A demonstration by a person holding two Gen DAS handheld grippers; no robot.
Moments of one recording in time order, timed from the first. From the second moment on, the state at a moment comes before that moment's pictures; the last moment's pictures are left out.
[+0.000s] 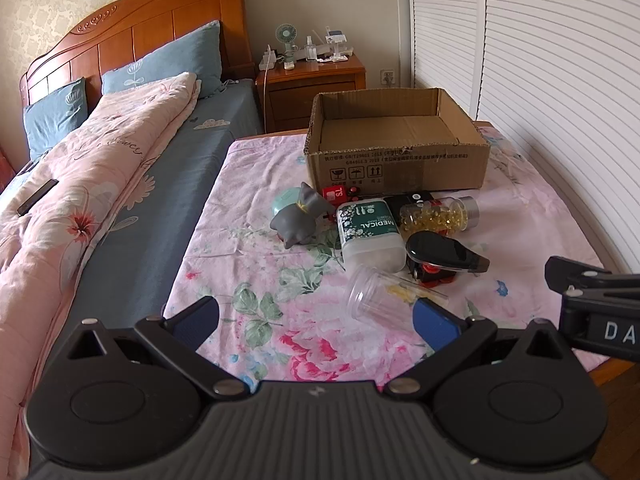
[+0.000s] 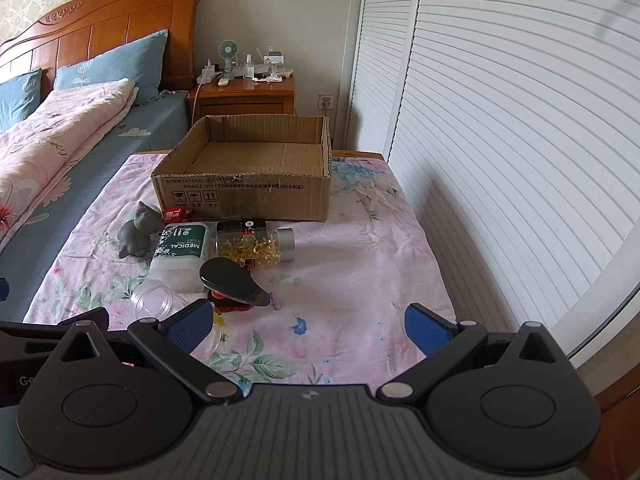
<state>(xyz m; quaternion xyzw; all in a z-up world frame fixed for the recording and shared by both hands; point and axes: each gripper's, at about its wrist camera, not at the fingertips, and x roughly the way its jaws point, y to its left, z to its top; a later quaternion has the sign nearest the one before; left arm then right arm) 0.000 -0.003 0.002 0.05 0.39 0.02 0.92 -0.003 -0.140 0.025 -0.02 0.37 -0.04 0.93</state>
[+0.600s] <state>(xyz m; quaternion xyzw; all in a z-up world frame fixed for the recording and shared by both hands) 0.002 0.004 0.005 0.05 0.39 0.02 0.92 -0.003 -0.140 0.026 -0.02 0.36 -0.04 0.93</state>
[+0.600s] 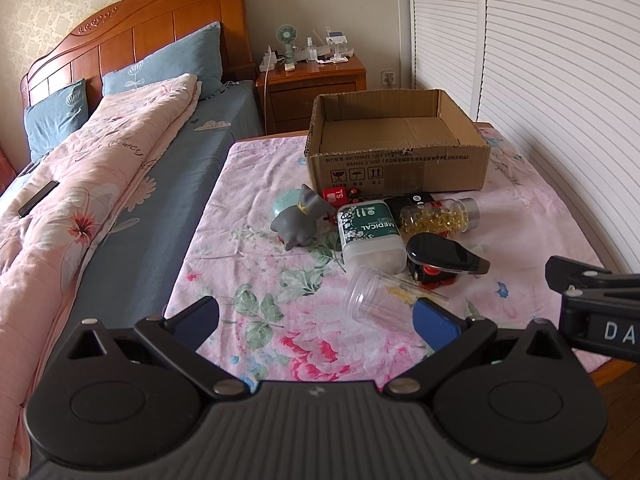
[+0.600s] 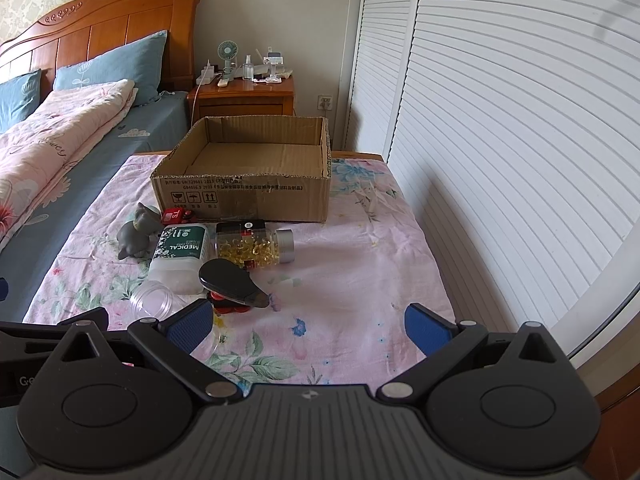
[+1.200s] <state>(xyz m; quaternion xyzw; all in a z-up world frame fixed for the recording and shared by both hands) 0.003 0.000 0.005 0.06 0.38 0.03 0.92 0.000 -0.141 0.029 -0.02 0.36 -0.04 0.93</state>
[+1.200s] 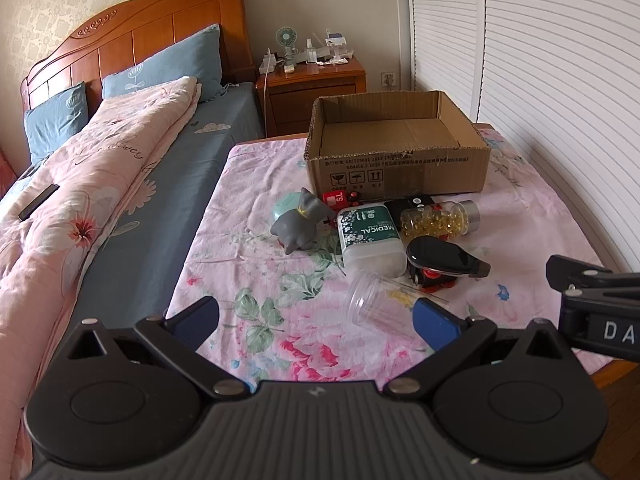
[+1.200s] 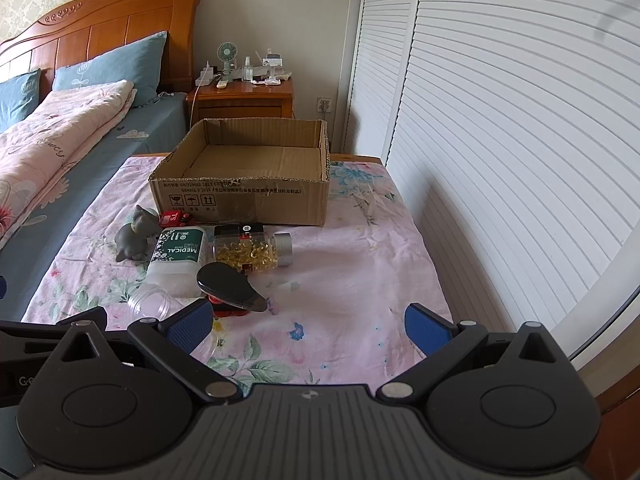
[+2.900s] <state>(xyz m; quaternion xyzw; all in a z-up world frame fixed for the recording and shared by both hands) 0.046 0.017 -0.069 0.09 0.40 -0.18 0.89 0.054 -0.173 -0.024 0.05 0.35 0.05 0.94</state>
